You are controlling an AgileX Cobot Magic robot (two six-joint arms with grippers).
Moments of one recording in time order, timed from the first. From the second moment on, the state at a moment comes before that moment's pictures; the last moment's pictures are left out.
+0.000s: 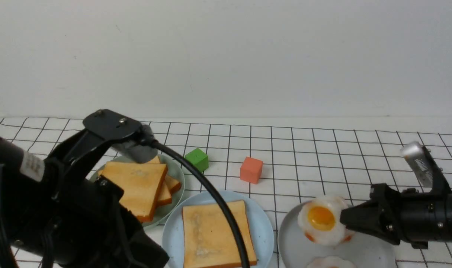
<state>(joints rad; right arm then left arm) -0.06 1.53 -0.59 1.50 0.76 -1.00 -0.51 1.10 -0.97 -0.47 1.04 0.32</state>
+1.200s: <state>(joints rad) 0.36 1.73 -0.98 1.25 0.70 -0.78 -0.51 0.94 -0.86 -0.19 0.86 -0.08</state>
